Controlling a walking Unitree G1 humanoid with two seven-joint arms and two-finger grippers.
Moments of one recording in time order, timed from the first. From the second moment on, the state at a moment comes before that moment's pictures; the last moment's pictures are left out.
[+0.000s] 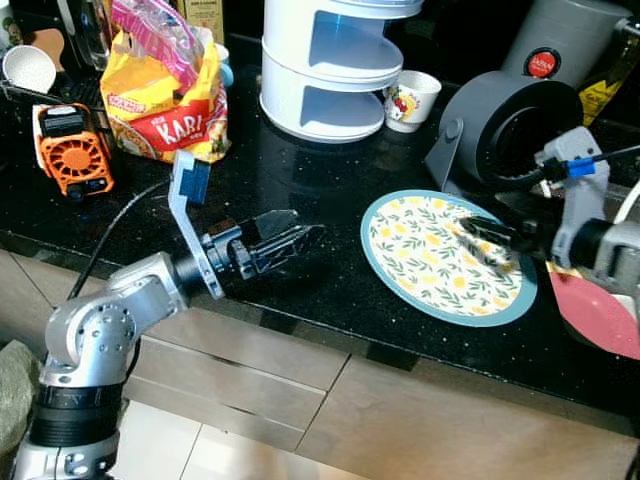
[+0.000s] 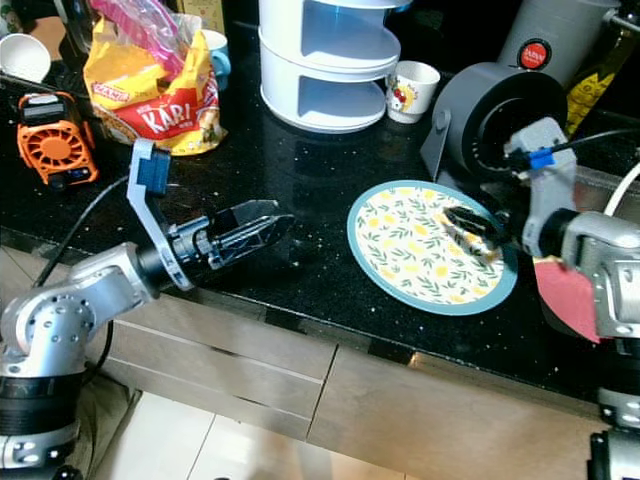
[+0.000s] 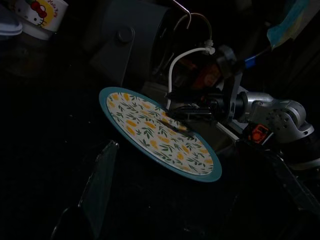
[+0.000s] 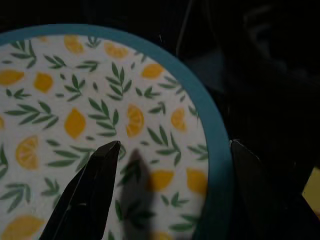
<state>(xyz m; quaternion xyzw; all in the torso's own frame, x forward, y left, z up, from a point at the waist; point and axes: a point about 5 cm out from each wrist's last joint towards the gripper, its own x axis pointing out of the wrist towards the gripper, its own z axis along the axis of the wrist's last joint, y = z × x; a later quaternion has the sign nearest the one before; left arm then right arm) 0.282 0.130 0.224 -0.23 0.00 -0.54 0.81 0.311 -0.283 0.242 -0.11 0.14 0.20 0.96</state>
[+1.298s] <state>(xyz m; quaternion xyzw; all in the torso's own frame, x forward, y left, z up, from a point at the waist) 0.294 0.095 0.225 -0.29 0.14 -0.47 0.82 0.306 -0.264 0.239 0.01 0.23 0.19 0.95</state>
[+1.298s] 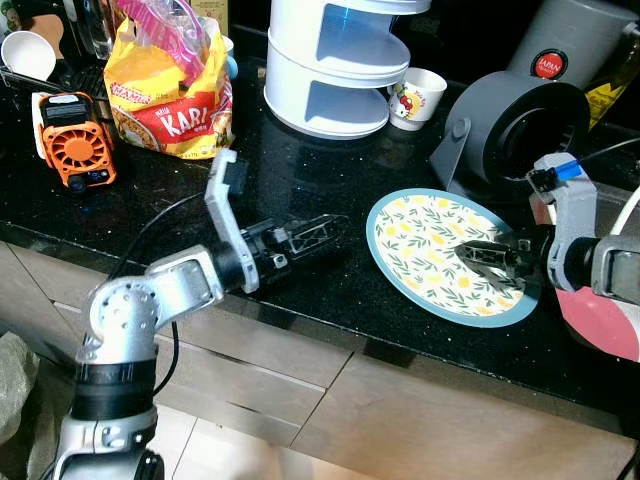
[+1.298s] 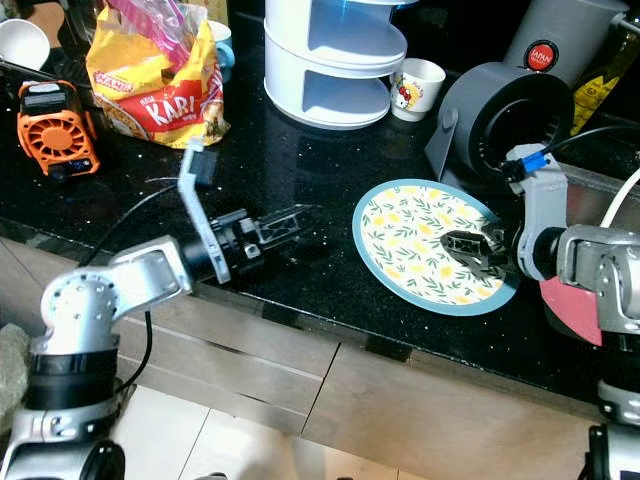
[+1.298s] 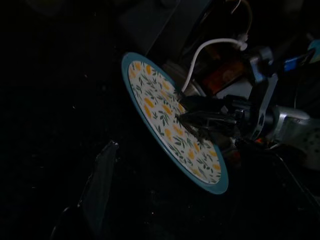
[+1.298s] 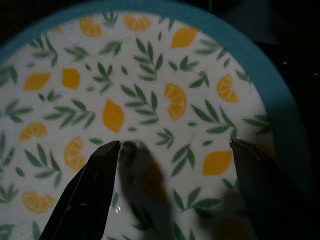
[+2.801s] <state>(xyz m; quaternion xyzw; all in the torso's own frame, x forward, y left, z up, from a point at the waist) 0.289 0.090 0.242 -0.25 0.13 -0.45 0.84 0.294 -0.234 0.231 0.12 0.26 0.24 0.93</state>
